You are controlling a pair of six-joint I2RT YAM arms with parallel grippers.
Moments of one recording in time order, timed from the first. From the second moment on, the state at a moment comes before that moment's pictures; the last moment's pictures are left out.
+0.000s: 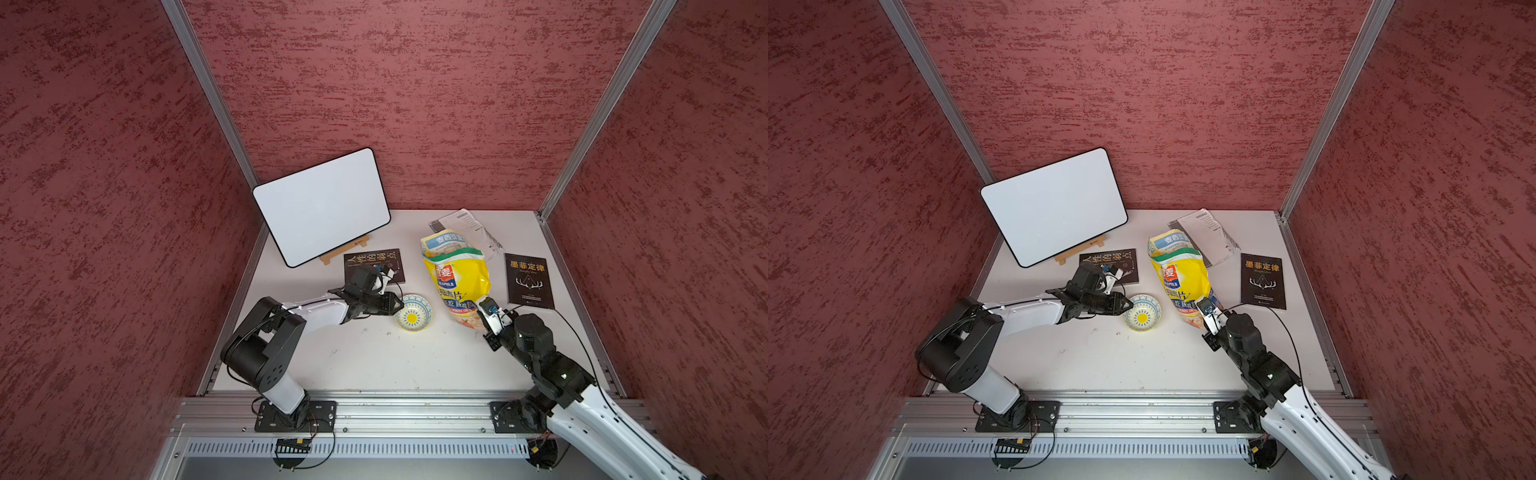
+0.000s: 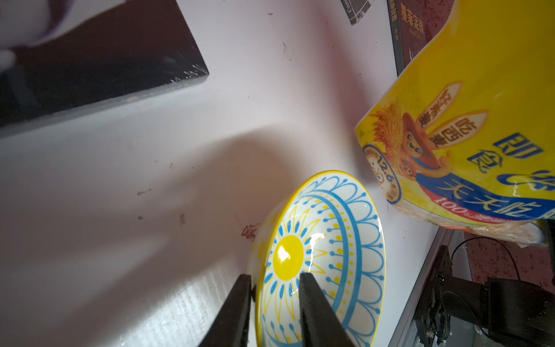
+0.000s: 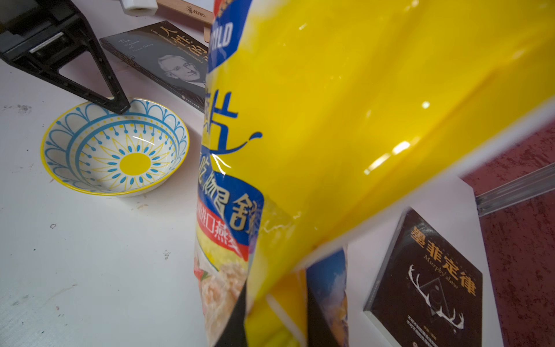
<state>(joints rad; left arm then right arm) -0.54 1.62 0.77 0.01 0.47 -0.51 0.59 0.47 0.33 -0.29 0.16 -0.30</state>
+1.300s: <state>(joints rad) -0.37 1.28 0.67 -0.33 0.28 -0.42 0.57 0.62 0.55 -0.43 -0.07 -0.36</state>
